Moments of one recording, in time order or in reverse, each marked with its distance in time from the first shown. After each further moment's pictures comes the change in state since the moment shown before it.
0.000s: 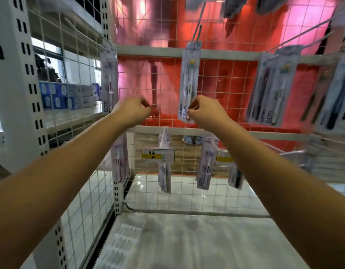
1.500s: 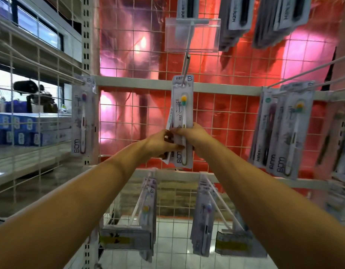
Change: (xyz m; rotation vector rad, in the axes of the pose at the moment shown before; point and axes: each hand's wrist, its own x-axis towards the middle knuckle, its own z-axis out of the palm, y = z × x) left_hand 0.133 0.035 0.090 -0.522 -0.381 0.037; right_hand 0.159 0.058 0.038 0.900 -0.103 0.222
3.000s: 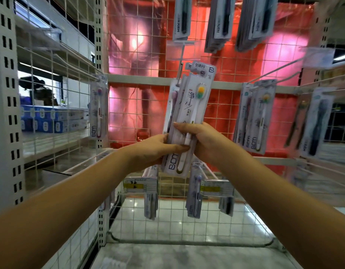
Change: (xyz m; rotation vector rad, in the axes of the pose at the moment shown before) left_hand -0.160 0.041 0.026 -0.282 -0.256 0.047; right_hand -0.184 -0.046 -0.001 0.277 -0.156 0.075
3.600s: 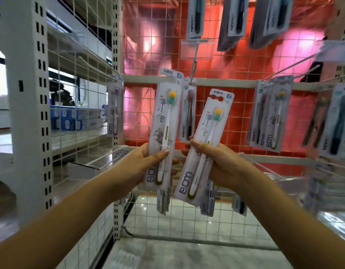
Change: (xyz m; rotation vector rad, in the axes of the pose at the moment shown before) left_hand -0.083 -0.019 0.000 -0.072 0.255 0.020; right_hand -0.043 0.033 -0.008 0.146 -0.178 0.108
